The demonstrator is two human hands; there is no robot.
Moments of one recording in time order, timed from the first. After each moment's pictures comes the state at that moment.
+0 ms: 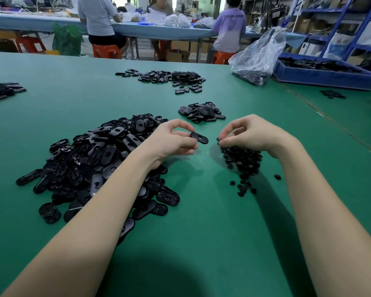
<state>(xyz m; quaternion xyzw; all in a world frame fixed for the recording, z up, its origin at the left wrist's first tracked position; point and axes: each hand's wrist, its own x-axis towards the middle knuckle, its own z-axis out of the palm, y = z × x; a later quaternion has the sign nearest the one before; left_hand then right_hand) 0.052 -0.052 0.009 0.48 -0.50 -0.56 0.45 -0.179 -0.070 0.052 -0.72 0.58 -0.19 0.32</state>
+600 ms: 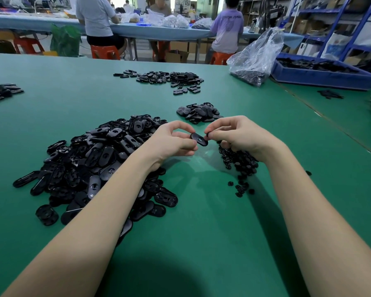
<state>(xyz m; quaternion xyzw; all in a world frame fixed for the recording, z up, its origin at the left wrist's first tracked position) 0.047 -0.049 0.010 0.48 -0.52 -0.55 0.45 -0.158 -0.066 0.044 -0.68 0.53 -0.27 0.43</state>
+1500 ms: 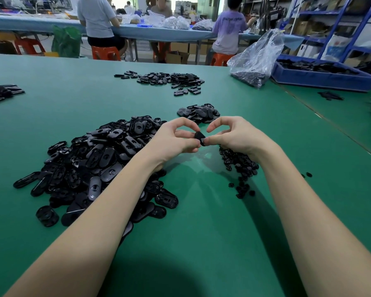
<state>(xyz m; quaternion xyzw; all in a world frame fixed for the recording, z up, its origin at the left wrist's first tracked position) 0.043 -0.046 0.014 0.47 -0.56 -0.50 0.46 -0.147 -0.068 0.043 -0.68 0.57 -0.28 0.37</state>
